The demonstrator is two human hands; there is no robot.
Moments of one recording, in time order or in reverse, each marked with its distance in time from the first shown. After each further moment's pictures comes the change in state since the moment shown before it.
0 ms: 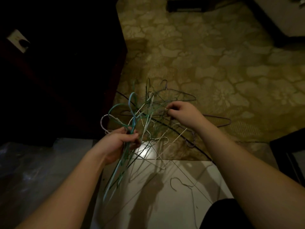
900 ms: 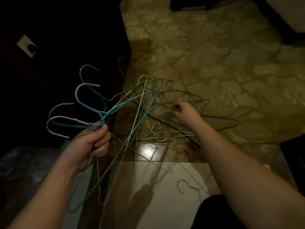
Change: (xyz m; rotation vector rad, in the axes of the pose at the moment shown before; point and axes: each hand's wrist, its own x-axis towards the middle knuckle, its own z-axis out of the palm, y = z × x) left_hand -0.035 0.022 -0.079 -0.166 -0.235 0.314; right_hand 0.052 0.027 0.026 -0.265 0.102 0.056
